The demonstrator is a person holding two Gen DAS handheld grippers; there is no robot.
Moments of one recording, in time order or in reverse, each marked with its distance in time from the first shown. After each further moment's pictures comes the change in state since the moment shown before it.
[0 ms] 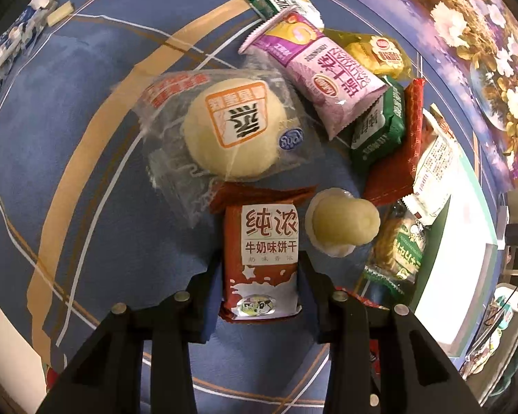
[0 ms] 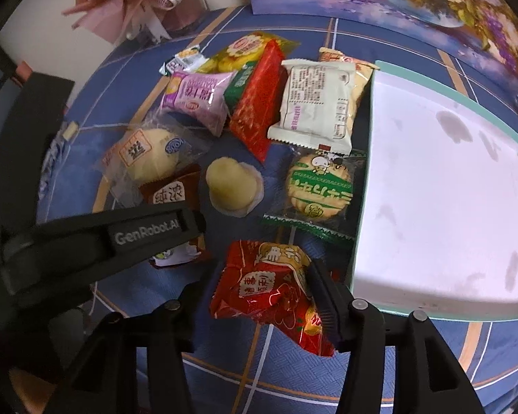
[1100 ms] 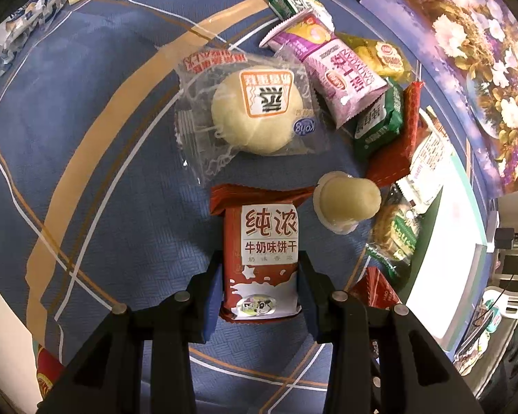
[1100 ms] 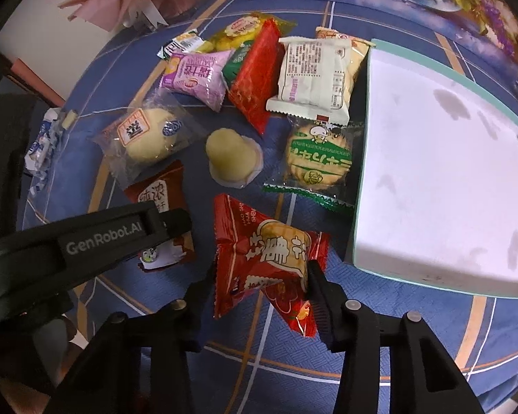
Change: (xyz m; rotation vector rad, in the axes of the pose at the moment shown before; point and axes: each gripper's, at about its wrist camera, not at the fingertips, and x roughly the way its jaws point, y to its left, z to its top) left arm -0.004 0.034 -0.027 -0.046 -0.009 -0.044; right arm 0.001 -0.003 -0.015 0.024 0.035 0.028
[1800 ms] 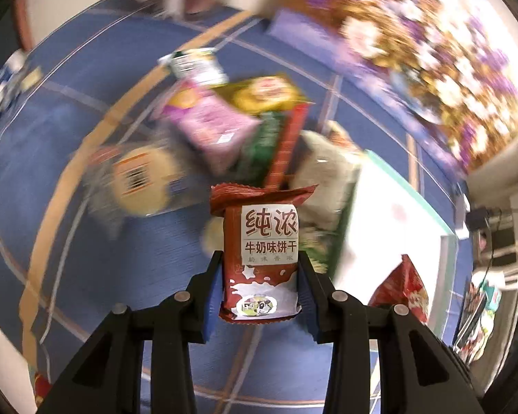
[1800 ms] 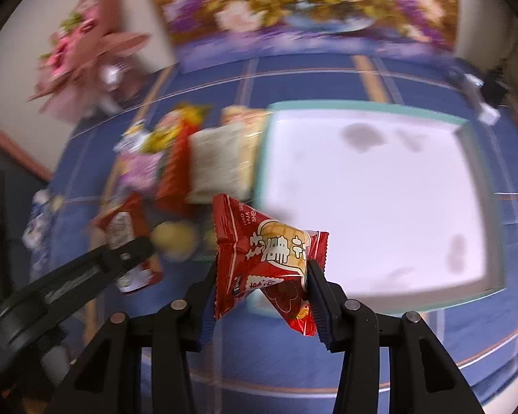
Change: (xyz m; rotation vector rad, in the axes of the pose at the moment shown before) left arm -0.050 -0.087 -0.006 0.199 -0.158 -0.070; right arm -0.065 -0.088 0.019 0.218 -0.188 -0.097
